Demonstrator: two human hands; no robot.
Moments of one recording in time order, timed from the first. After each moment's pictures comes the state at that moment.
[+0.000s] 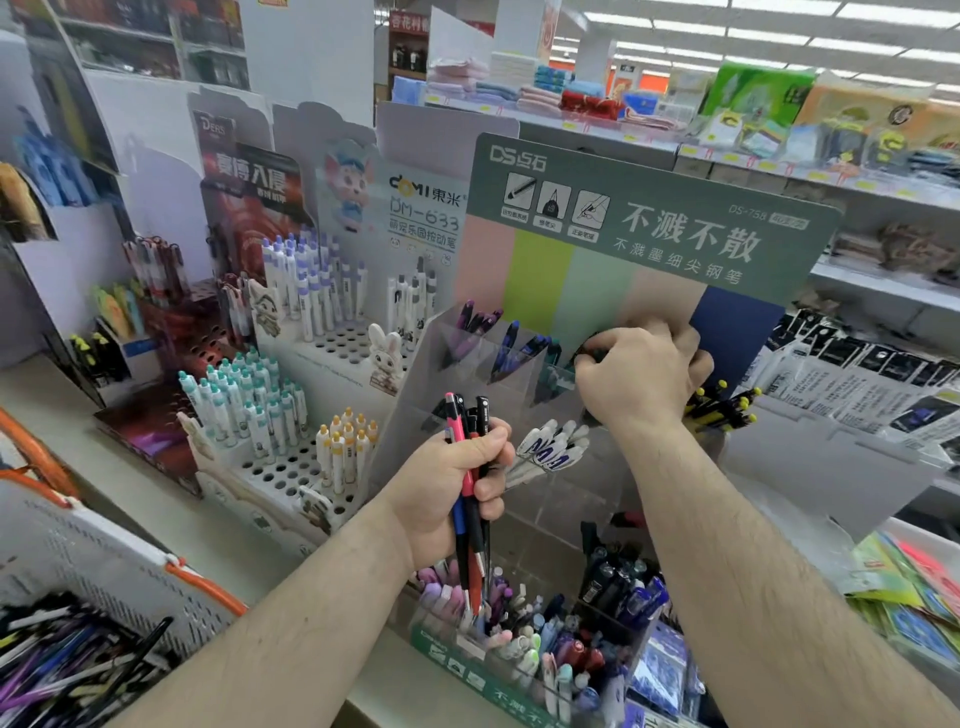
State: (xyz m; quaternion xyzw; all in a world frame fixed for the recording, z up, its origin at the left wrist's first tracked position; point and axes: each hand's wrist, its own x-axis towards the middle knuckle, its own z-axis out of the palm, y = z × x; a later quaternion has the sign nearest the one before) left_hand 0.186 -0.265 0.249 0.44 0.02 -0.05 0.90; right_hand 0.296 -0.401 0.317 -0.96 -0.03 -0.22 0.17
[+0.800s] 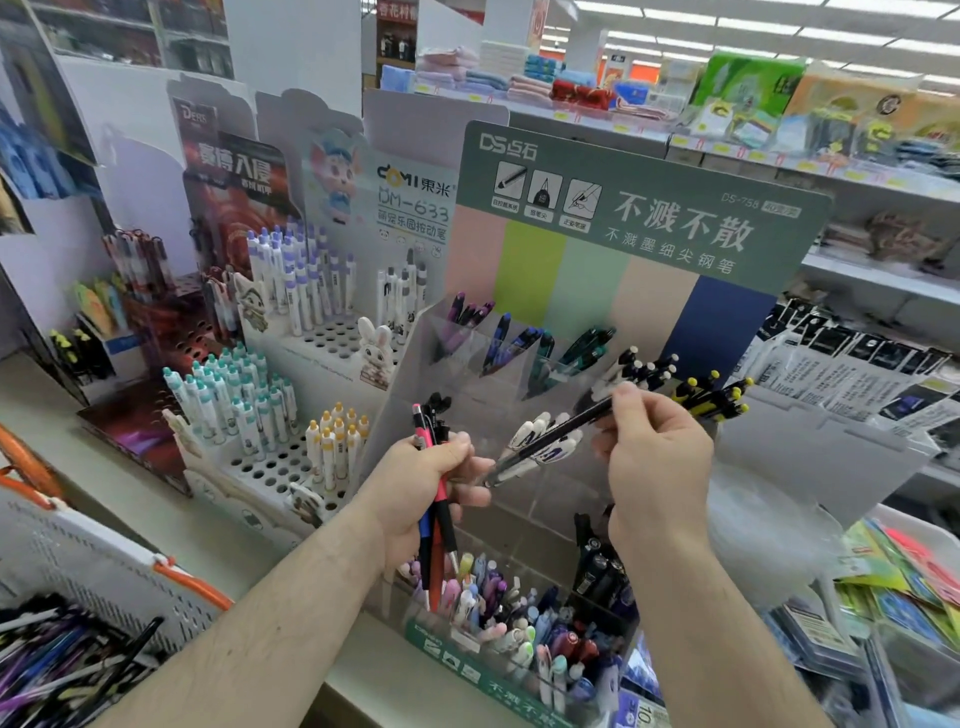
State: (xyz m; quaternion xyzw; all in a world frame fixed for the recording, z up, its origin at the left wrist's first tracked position) left_hand 0.183 -0.254 0.240 0.54 0.15 -0.02 0.82; right_hand 0.222 -0.416 0.287 -0.68 0.03 -0.14 0.72
